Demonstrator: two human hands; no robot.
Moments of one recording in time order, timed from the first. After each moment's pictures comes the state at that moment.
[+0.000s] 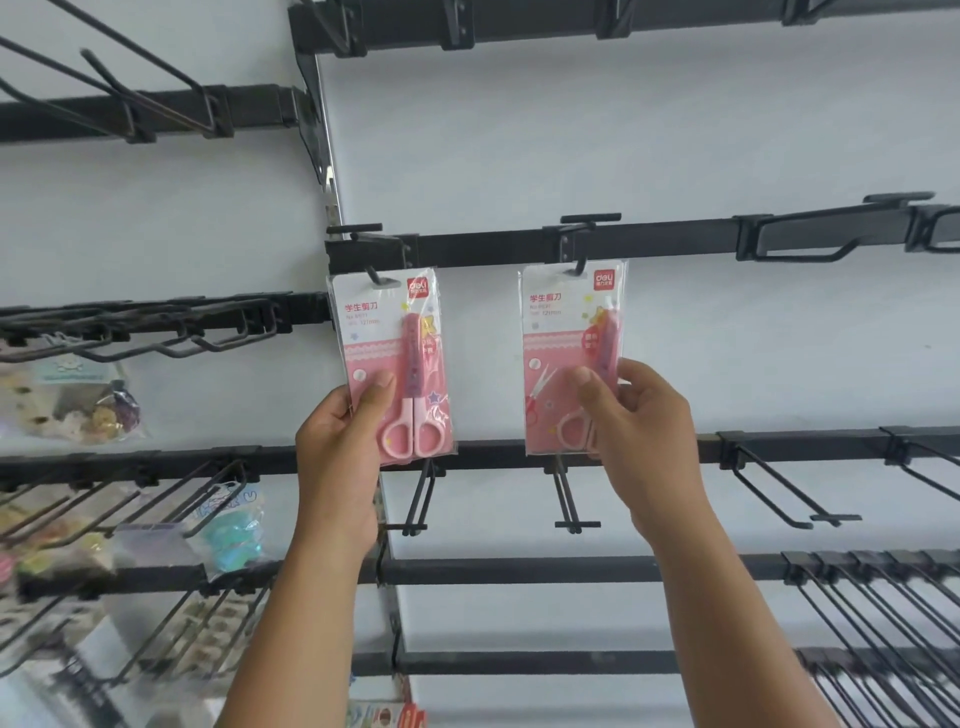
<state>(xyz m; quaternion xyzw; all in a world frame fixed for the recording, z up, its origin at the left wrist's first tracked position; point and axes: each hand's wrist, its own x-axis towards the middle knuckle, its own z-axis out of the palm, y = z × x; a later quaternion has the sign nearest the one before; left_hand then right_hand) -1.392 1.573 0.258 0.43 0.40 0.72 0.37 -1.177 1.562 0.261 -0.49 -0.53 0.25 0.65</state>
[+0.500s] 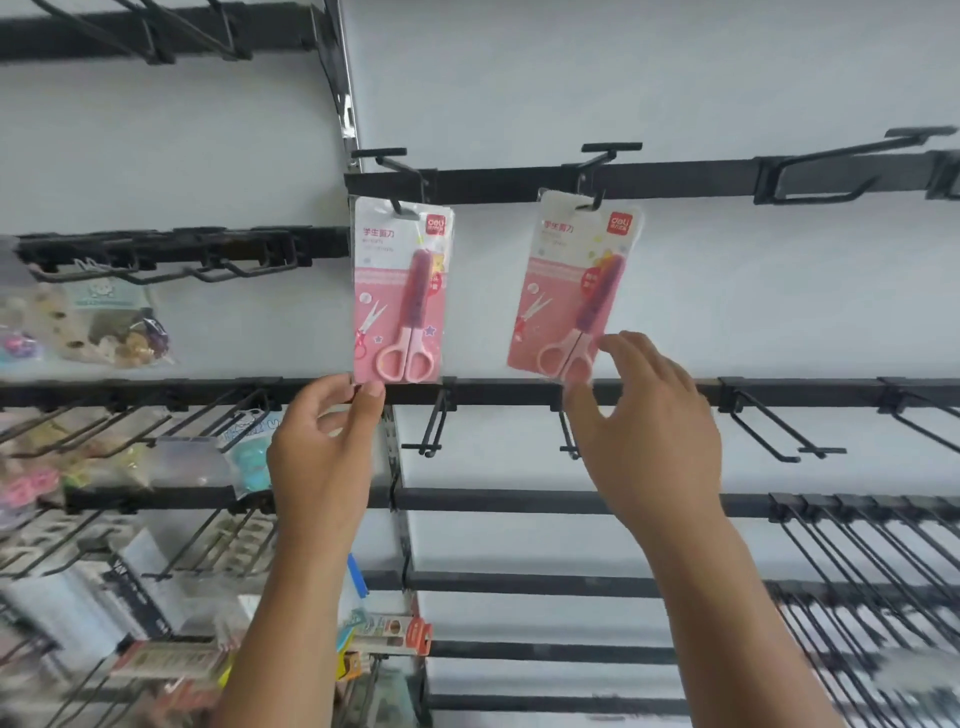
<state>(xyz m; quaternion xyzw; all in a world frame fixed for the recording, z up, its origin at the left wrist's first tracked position) -1.415 1.517 0.215 0.46 0.56 0.67 0.16 -1.198 1.501 0.245 -0.63 -0.62 -0.07 0.46</state>
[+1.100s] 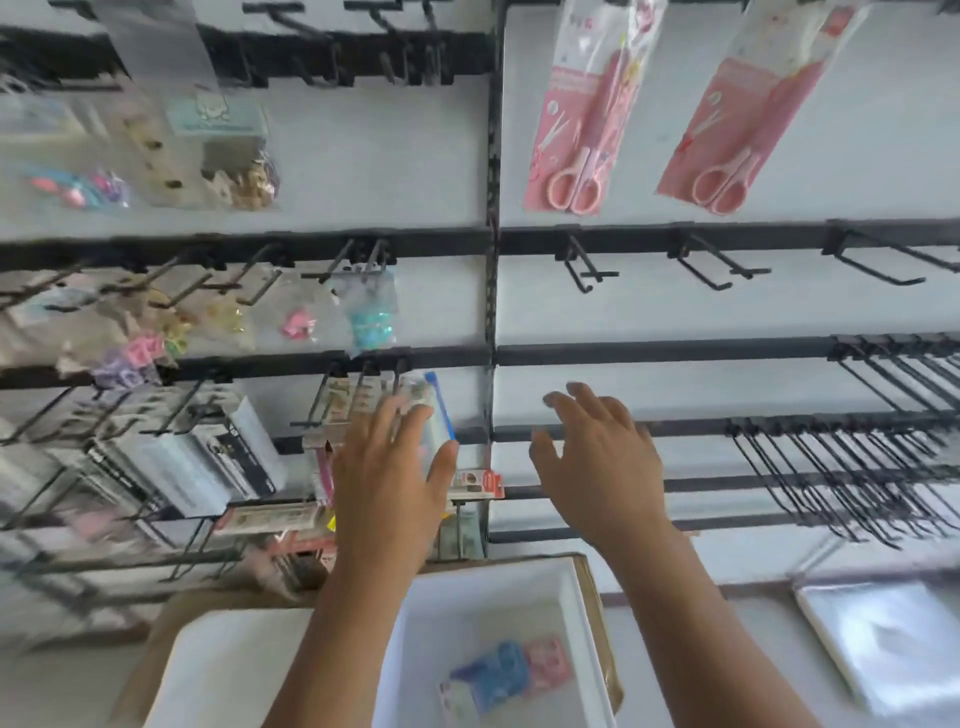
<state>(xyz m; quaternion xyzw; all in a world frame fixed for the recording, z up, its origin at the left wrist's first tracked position) -1.567 1.441 0.082 0.70 0.64 0.32 -0.05 -1.385 1.427 0.117 -0.72 -0.66 0.04 0.20</state>
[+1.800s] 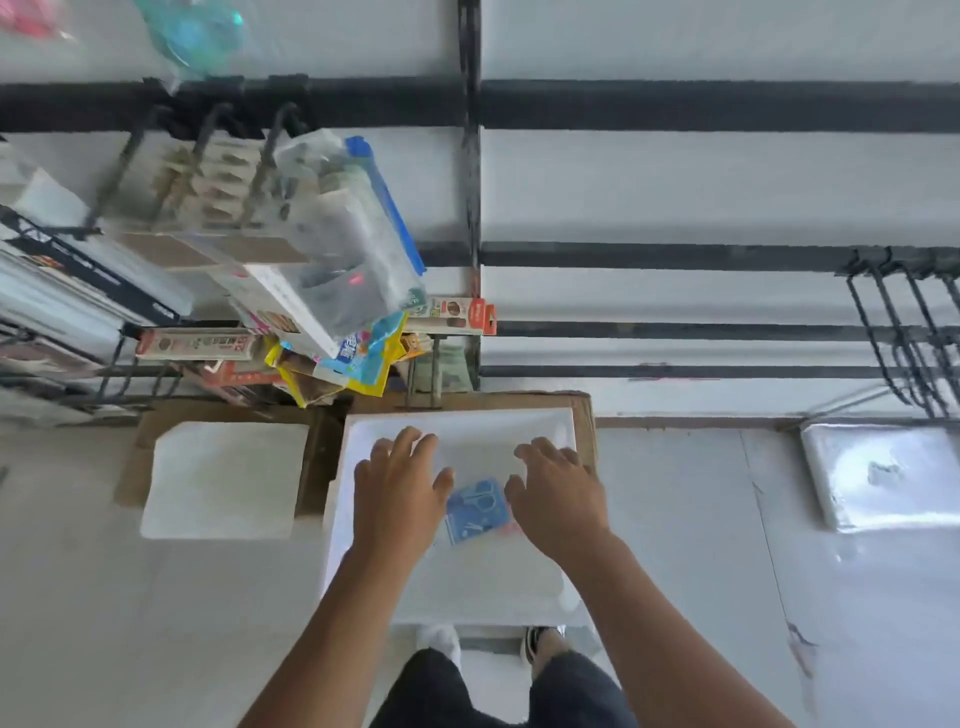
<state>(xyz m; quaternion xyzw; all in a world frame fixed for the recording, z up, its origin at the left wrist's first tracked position) -1.527 1.446 -0.169 0.69 0.71 0.01 0.14 -1.353 1.447 -0.155 -0.69 -0.66 0.30 -0.06</state>
